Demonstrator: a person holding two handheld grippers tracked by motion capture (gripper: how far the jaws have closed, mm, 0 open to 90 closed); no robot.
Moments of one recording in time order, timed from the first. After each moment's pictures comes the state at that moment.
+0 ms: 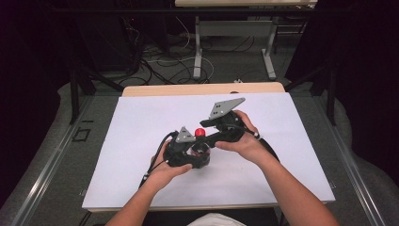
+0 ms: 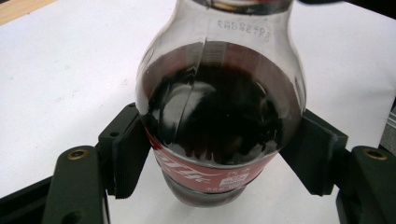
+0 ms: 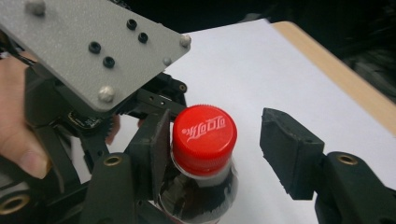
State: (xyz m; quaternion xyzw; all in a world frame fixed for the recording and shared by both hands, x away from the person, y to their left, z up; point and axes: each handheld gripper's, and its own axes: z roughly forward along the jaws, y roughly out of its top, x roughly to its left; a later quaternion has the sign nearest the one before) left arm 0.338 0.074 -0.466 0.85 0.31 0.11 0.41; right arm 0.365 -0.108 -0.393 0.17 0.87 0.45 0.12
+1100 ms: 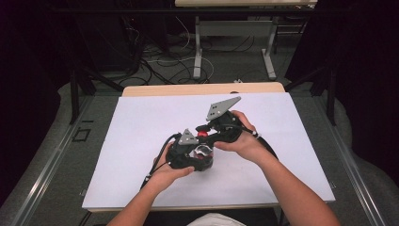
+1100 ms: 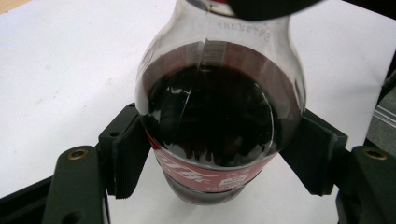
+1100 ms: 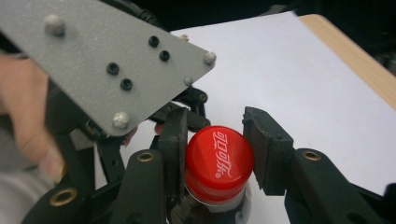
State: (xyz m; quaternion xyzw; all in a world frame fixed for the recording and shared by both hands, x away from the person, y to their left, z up) left arm 0.333 0.067 -0.469 0.86 0.29 0.10 0.41; right arm 0.372 -0.104 -0.390 0.12 0.89 0.44 0.07
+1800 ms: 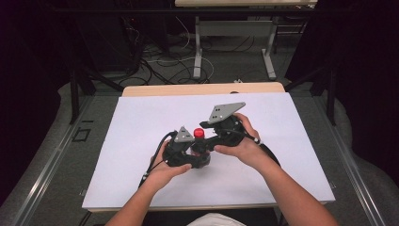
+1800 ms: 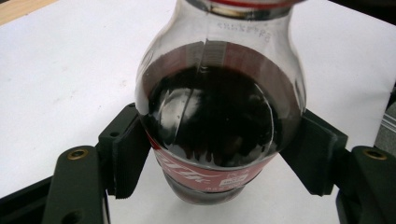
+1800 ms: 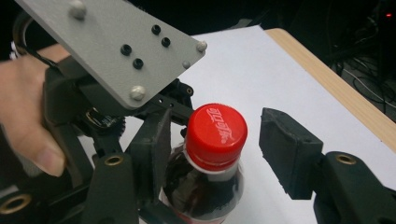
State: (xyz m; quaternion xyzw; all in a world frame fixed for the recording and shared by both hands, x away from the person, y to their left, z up) left arm 0.338 0.077 -0.465 0.85 0.31 0.11 0.41; right arm 0.351 -0.107 -0.388 0.16 0.86 0.46 0.14
